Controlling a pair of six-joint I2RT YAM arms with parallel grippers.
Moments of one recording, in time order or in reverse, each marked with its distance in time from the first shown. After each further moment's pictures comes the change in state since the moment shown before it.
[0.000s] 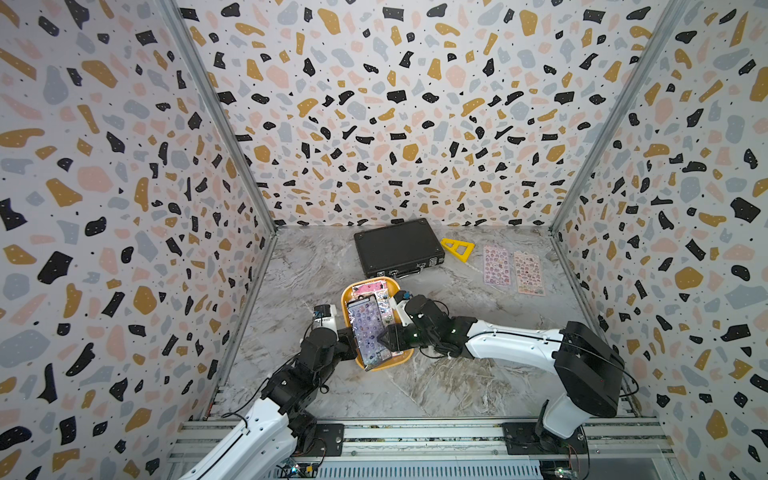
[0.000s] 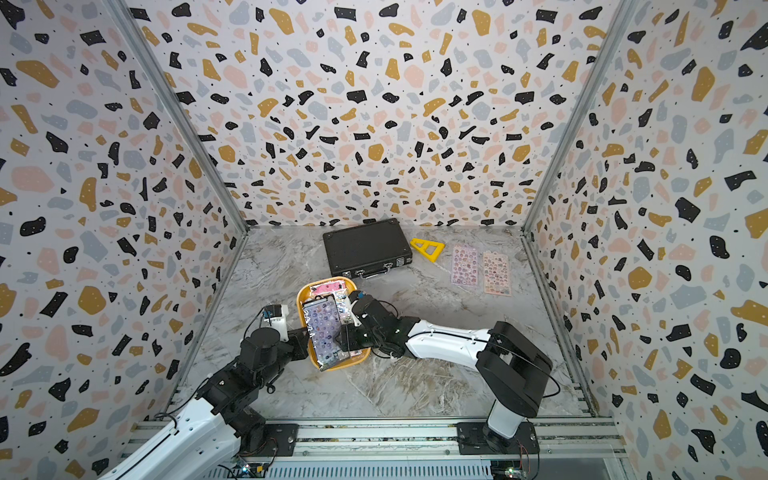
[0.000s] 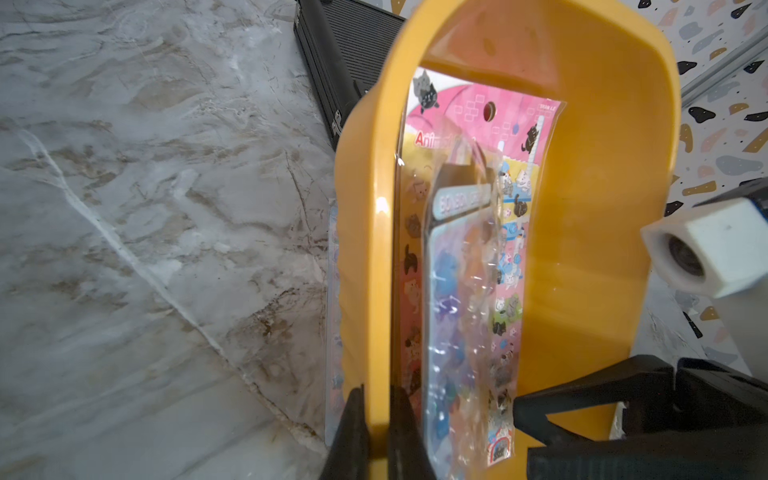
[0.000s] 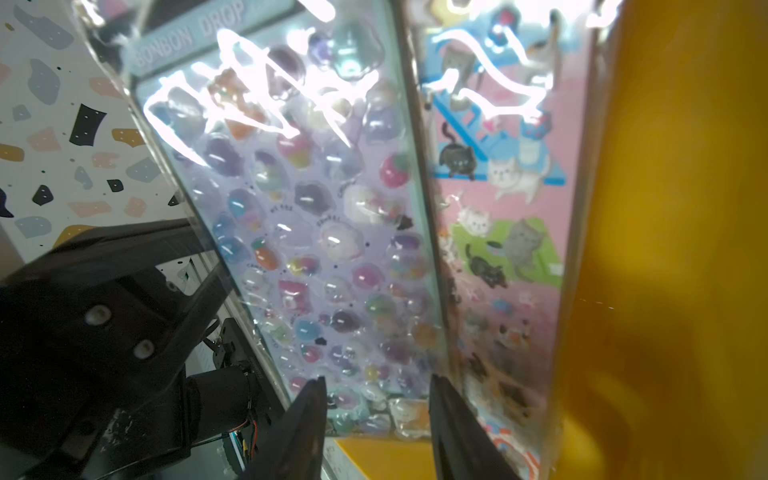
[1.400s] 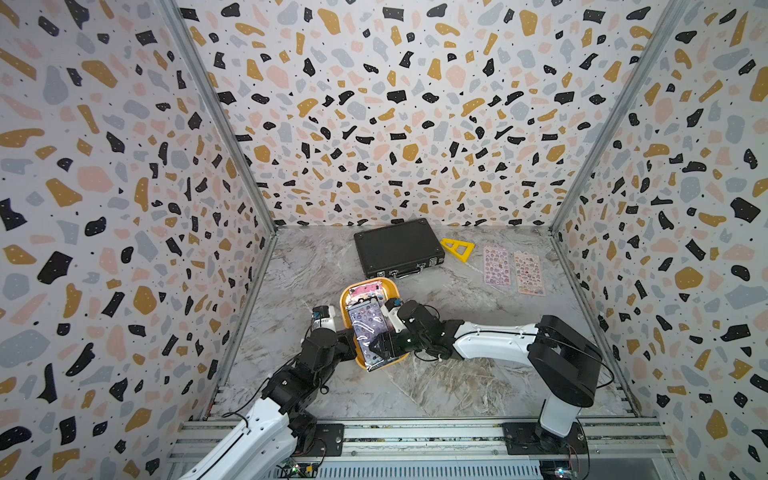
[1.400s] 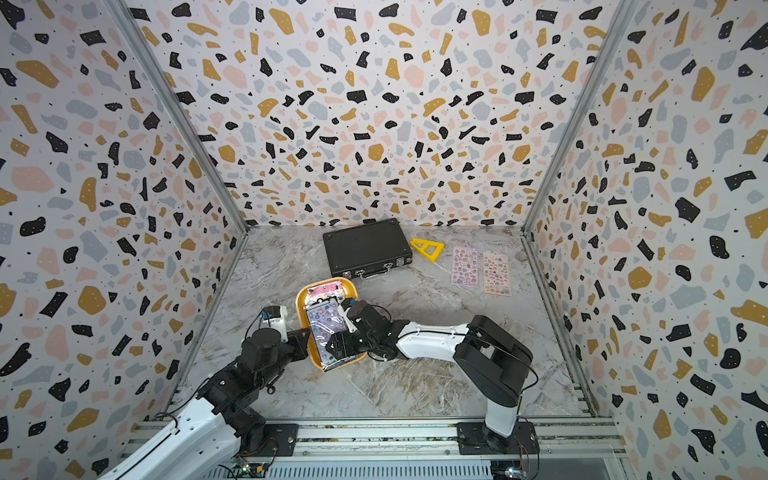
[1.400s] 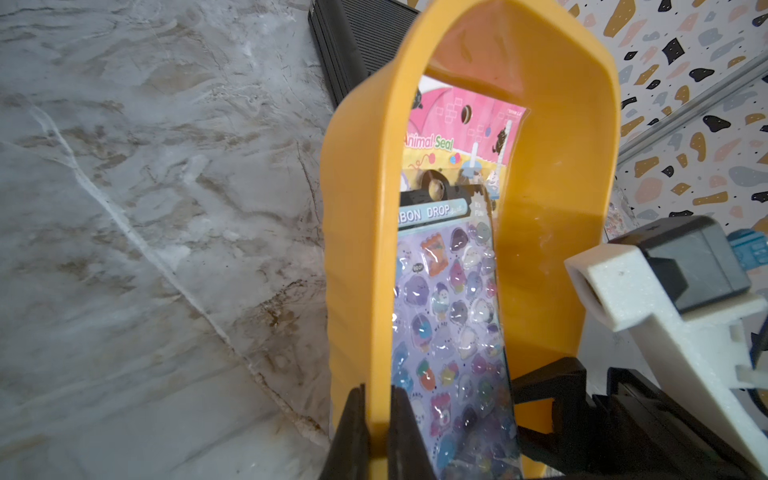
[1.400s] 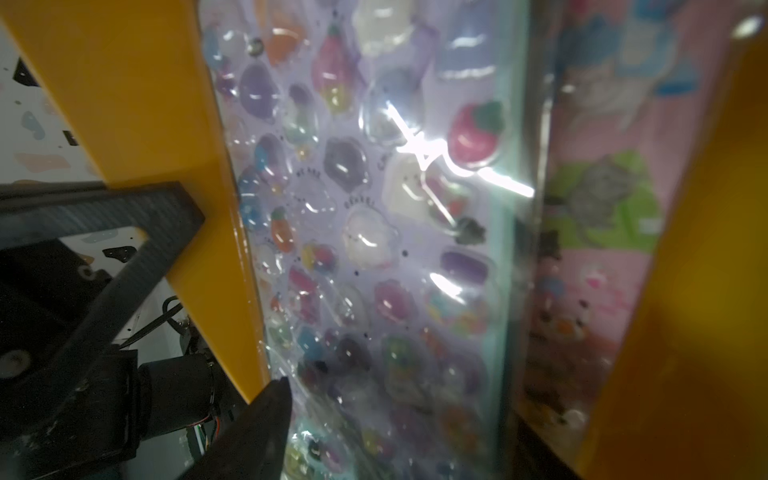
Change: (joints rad) left arm 0.000 0.002 -0.006 -0.008 0.000 -0.038; right arm 0.000 0.116 0.002 0.090 -0.044 -0.077
